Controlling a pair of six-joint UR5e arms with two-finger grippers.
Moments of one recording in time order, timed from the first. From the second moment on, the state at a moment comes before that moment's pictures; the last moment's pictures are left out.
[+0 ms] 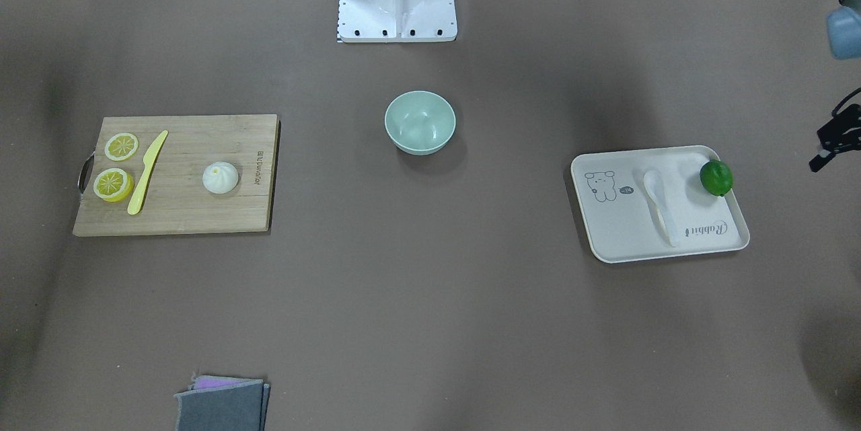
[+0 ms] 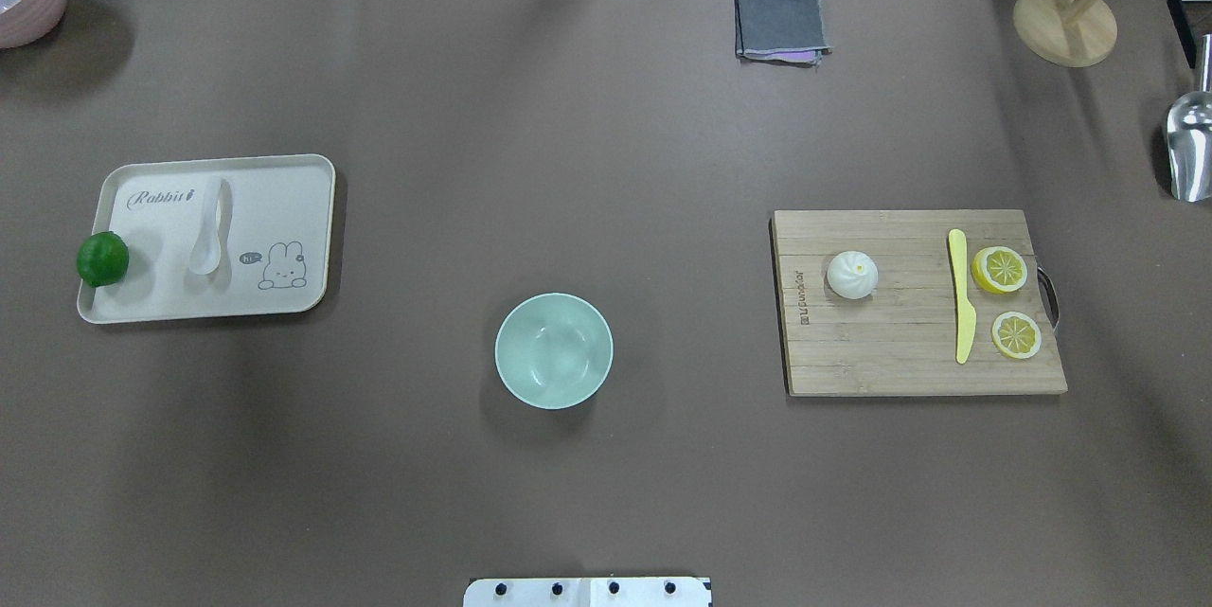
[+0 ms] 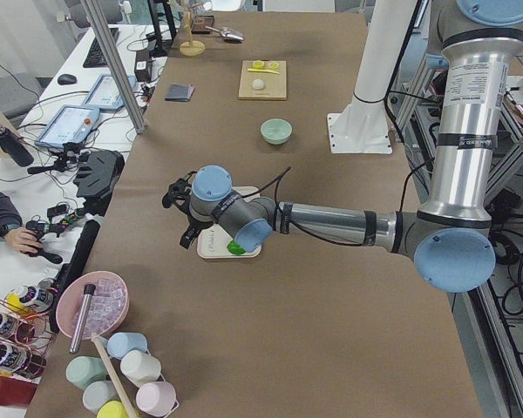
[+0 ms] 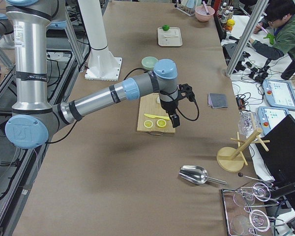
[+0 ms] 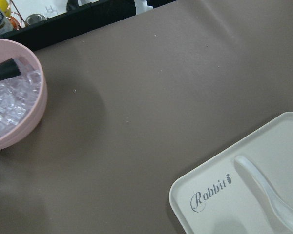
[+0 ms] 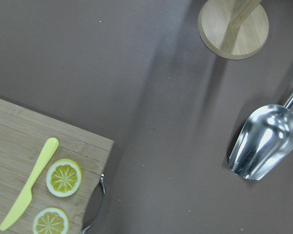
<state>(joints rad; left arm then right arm) -1.33 -1.64 -1.58 -2.24 -2.34 -0.32 1.40 -1.59 2.02 -1.61 2.27 0.06</state>
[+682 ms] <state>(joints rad) -1.01 -1.73 -1.57 -2.30 -2.09 -0.86 1.16 -1.51 2.04 -1.60 2.12 0.52</state>
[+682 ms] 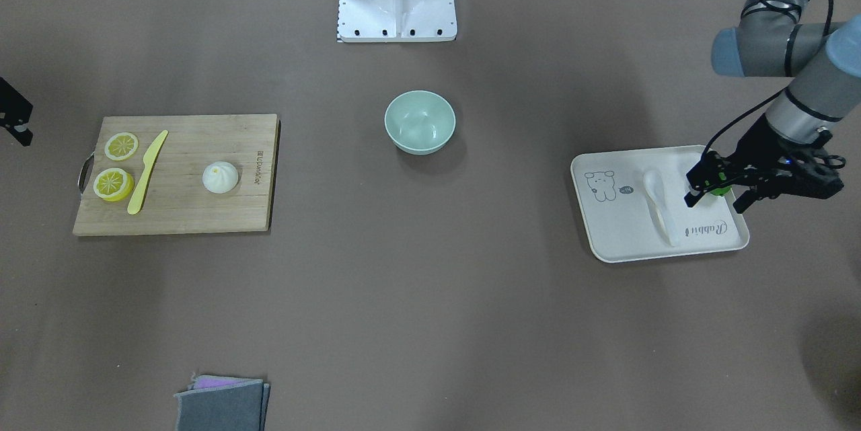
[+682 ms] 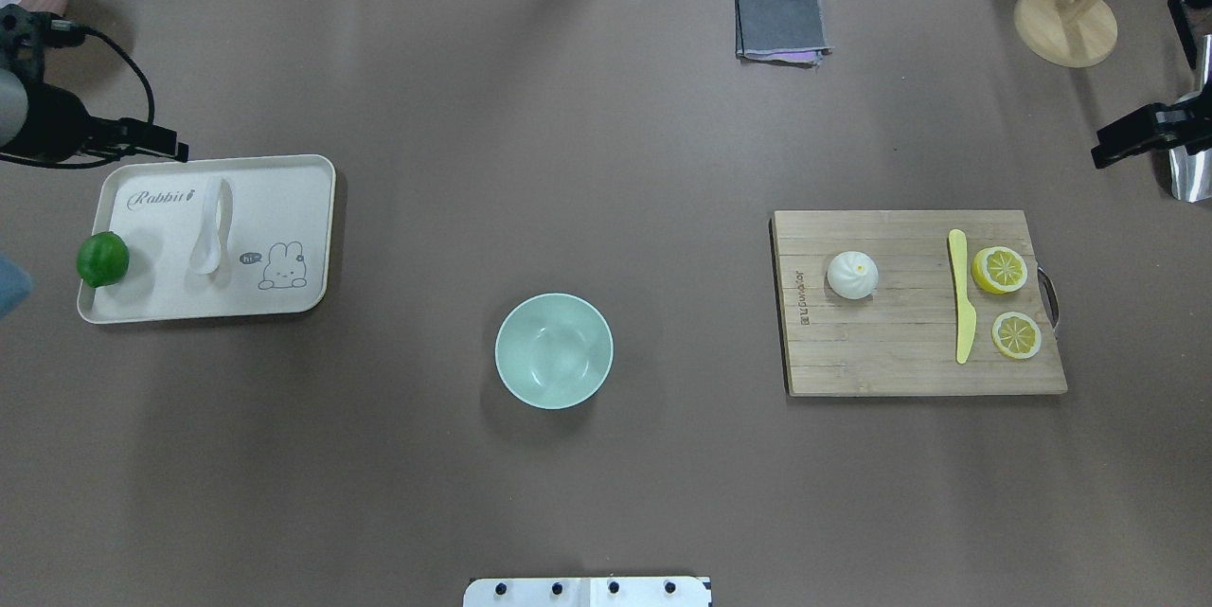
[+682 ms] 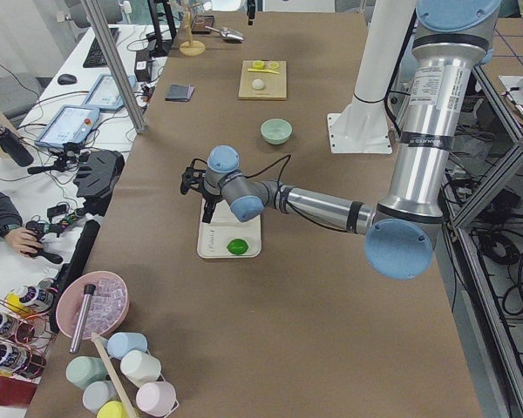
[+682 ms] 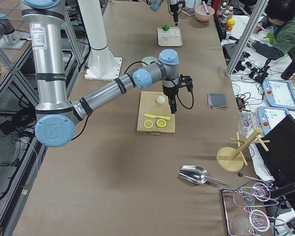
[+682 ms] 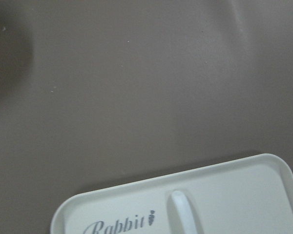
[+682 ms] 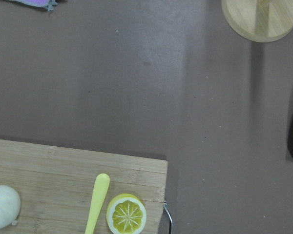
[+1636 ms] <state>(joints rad) -0.91 -1.76 -1.48 -2.31 -1.95 -0.90 1.08 -1.50 2.04 -1.55 2.05 0.66</state>
